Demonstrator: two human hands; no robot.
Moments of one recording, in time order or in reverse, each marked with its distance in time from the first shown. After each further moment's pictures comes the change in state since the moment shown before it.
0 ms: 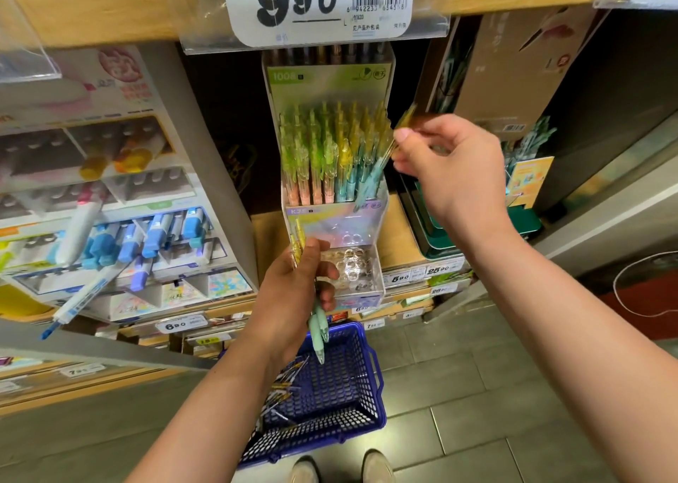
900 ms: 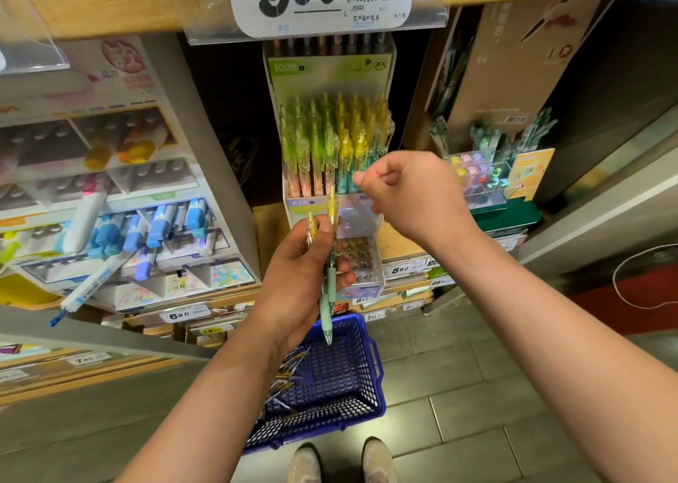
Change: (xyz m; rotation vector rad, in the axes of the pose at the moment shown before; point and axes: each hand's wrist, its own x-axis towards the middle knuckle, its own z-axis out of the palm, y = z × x) left_hand -0.004 0.012 0.013 -0.090 -0.081 0.046; right_hand -0.014 0.013 0.020 -0.435 -0.250 -0.005
